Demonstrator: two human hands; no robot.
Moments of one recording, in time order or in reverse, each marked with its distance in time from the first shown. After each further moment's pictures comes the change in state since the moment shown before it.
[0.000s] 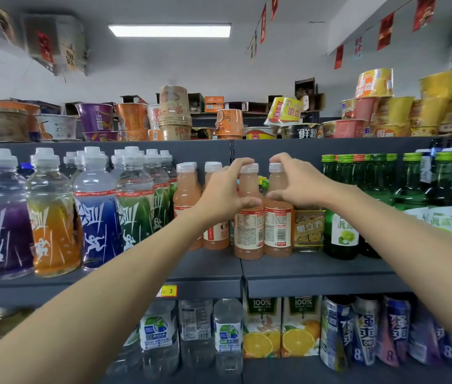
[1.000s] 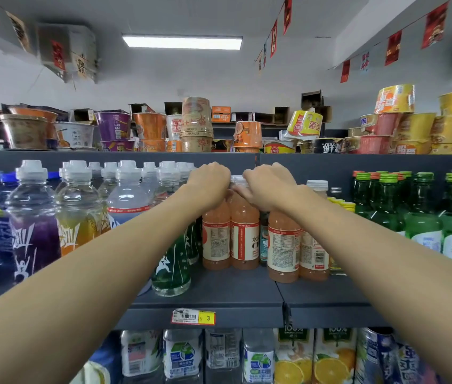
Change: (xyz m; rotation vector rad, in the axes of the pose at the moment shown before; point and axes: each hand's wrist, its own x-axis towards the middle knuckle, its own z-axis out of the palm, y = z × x) left_hand 0.034 -0.051 -0.085 0.833 -0.159 -0.137; right_hand 0.071 -0.110 0.049 -0.607 0.124 -0.245
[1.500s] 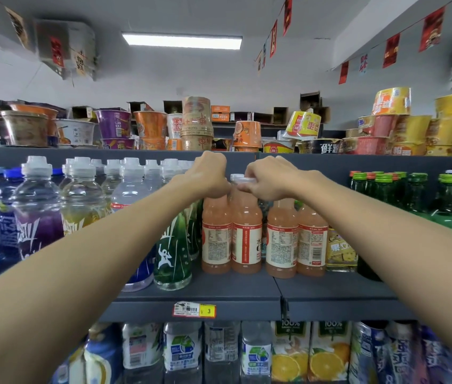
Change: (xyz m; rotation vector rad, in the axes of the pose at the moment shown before) left_hand -0.013 -0.002 -0.030 -0.380 -0.053 -0.113; right_hand 0.000 0.014 -0.026 0.200 -0.137 -0.010
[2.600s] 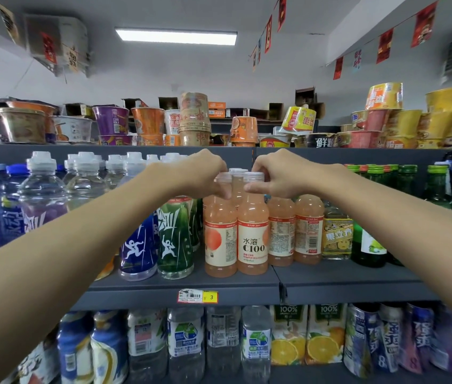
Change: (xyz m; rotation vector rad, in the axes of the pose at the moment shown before) left_hand -0.030 -0.016 -0.029 0.223 -0.182 0.308; right_hand -0.040 0.005 -0.019 0.110 -0.018 -0.057
